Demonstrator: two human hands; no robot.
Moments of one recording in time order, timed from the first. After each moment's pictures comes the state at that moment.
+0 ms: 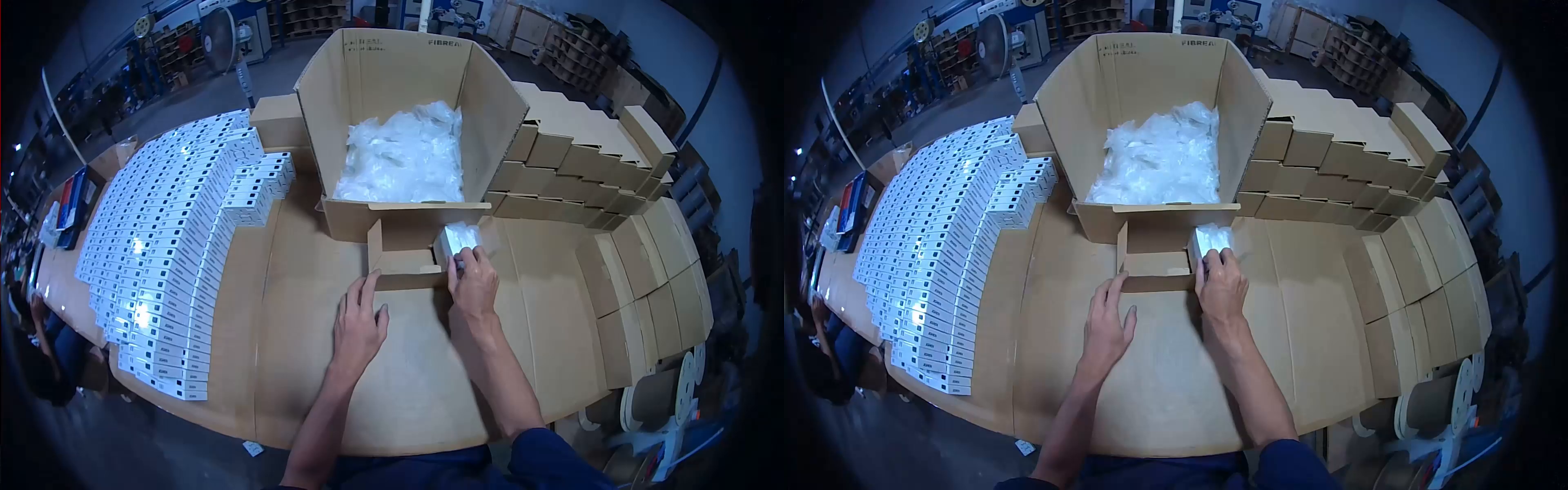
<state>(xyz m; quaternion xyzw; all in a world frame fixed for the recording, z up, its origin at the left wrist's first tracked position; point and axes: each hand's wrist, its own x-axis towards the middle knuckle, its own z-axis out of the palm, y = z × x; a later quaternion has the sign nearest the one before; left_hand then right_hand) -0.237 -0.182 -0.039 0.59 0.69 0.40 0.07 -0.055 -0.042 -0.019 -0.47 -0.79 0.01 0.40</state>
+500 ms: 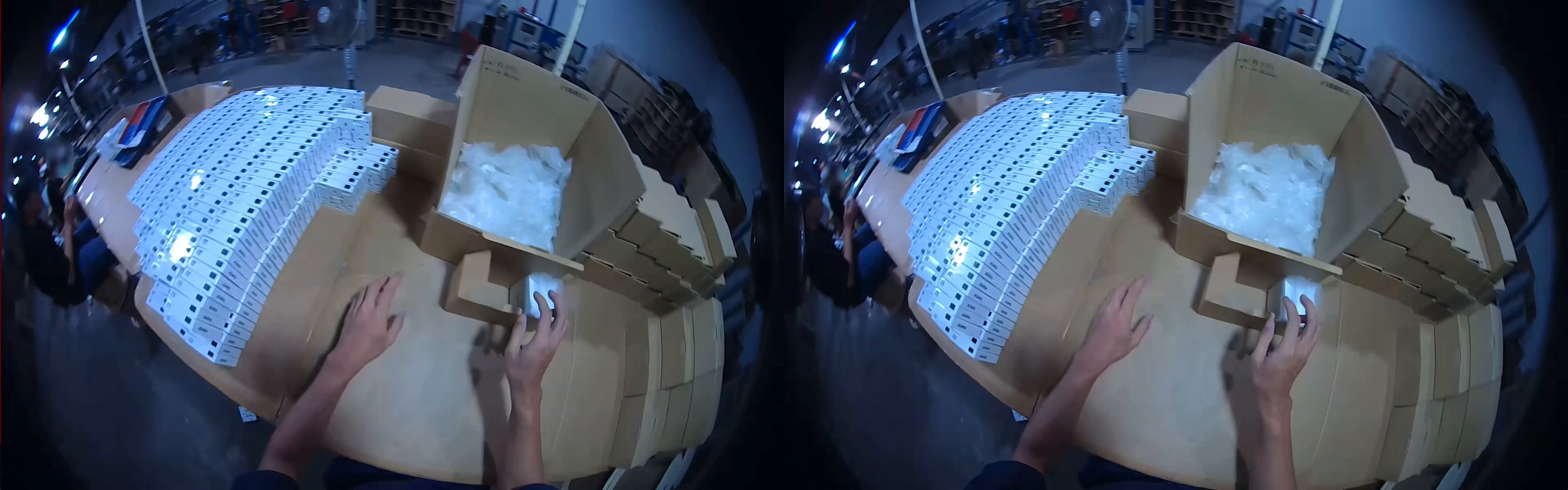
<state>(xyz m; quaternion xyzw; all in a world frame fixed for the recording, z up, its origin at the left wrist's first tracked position) -0.334 -0.218 -0.038 0.58 0.73 0.37 0.03 -0.088 -0.092 0.017 -0.42 -0.80 0.01 0.42</state>
